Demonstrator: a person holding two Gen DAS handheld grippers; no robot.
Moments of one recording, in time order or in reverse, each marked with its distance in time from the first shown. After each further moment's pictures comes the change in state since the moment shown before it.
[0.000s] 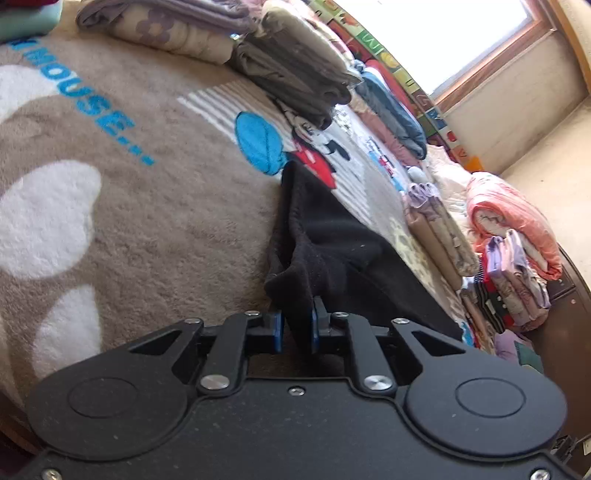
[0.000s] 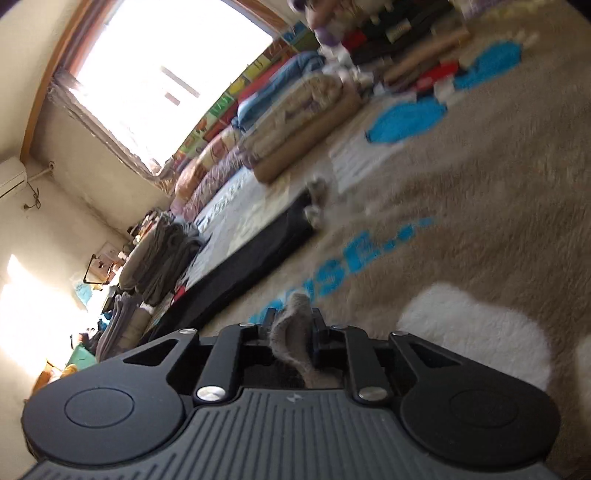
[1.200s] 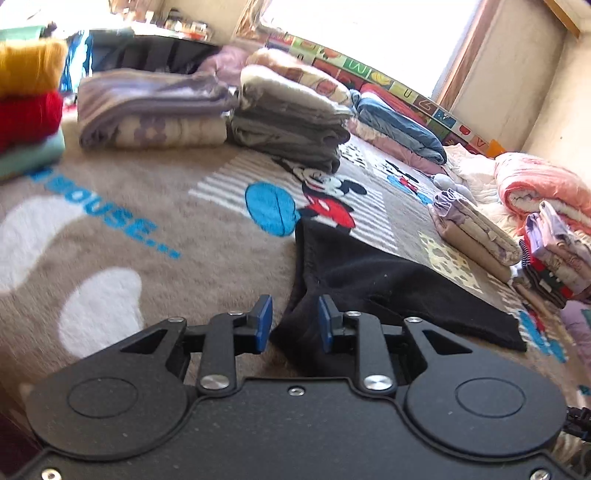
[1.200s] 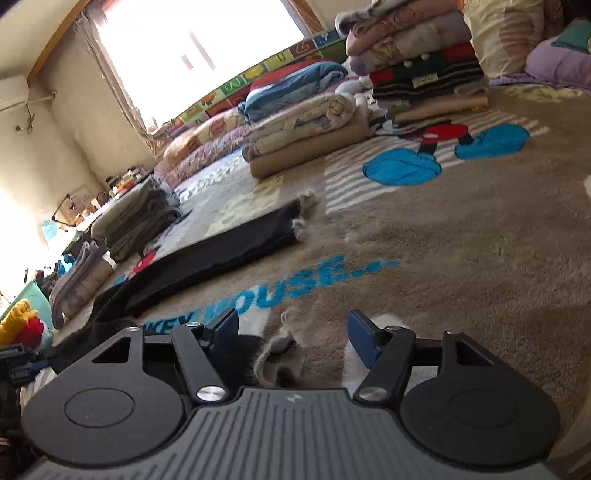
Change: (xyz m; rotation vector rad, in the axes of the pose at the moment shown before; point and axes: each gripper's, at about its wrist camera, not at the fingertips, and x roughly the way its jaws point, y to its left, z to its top) left arm -0.020 -0.046 -0.001 0.301 -0.182 0.226; right arm -0.004 0.006 -0.001 -0.206 0.183 -0.100
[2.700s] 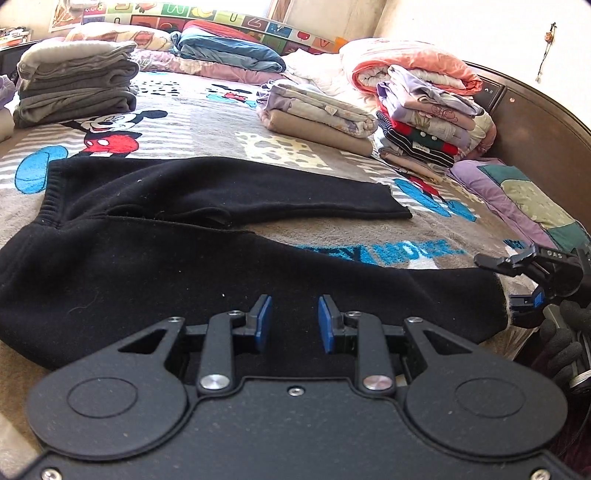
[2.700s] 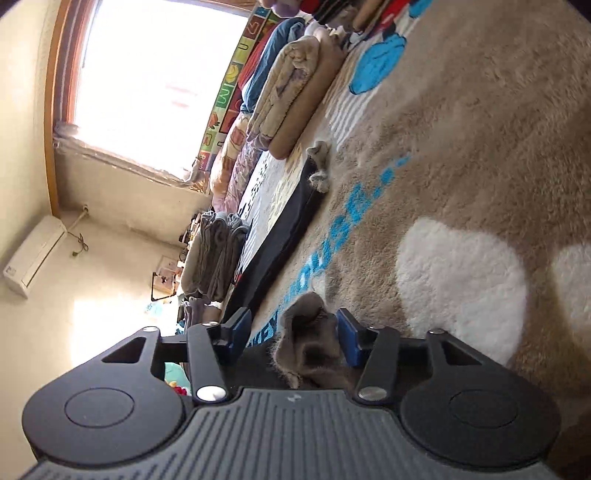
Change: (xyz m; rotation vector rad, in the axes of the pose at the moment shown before) left arm 0.048 -0.116 -0.066 0.338 0.222 -0.416; right arm 0.015 -0.056 -0.019 0.591 0.049 0.352
